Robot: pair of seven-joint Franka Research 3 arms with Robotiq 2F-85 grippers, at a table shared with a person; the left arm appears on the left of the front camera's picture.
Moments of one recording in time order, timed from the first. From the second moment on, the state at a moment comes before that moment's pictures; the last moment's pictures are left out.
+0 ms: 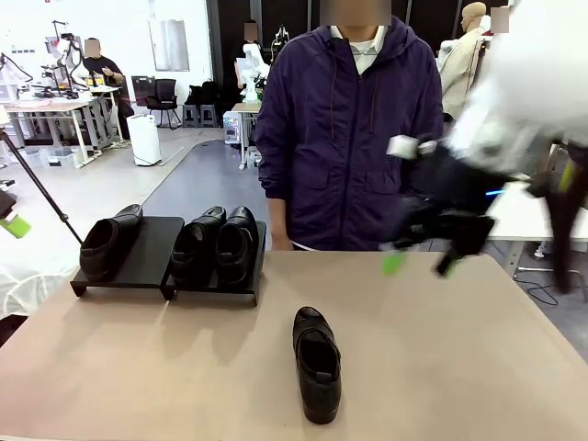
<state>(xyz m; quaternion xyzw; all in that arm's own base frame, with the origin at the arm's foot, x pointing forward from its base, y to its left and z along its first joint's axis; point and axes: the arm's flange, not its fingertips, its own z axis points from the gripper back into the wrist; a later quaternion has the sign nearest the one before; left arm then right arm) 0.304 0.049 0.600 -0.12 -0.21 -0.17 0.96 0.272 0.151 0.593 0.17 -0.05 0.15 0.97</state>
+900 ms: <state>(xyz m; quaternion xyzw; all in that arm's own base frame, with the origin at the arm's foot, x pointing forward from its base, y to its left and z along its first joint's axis) 0.304 0.049 0.600 -0.12 -0.21 -0.17 0.96 0.210 -0.054 0.586 0.23 -0.19 0.08 0.95</state>
